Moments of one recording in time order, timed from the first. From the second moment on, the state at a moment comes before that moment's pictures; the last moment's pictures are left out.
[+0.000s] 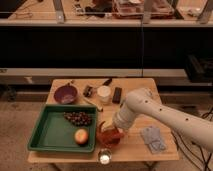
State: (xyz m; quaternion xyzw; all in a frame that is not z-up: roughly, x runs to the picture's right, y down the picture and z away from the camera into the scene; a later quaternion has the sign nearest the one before) arm 0.042 0.214 0.730 -0.17 -0.40 -0.53 0.73
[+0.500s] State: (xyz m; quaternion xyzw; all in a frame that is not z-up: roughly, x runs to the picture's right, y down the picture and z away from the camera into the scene) arm 0.042 0.197 0.711 -0.18 -0.40 -0.53 0.73
